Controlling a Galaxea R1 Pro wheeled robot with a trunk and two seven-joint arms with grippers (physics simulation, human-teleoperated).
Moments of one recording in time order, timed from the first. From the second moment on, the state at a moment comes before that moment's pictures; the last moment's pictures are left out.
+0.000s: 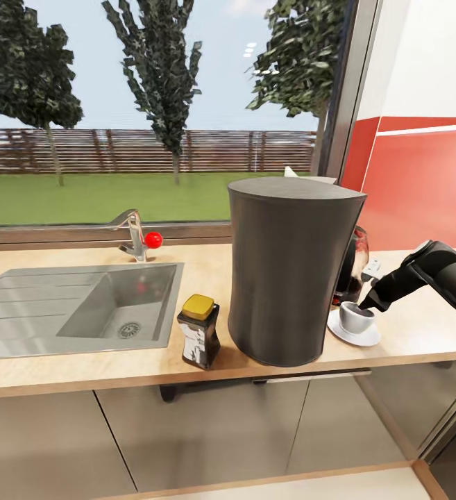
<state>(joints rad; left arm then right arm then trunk) 0.18 0.11 0.31 -0.54 0.62 -0.14 -0.39 -1.24 -0.65 0.68 -0.91 0.23 0.80 1.21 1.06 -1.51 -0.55</state>
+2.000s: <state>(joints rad) 0.18 0.11 0.31 -0.54 0.62 -0.14 -0.39 -1.24 -0.65 0.68 -0.91 0.23 0.80 1.21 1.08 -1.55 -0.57</state>
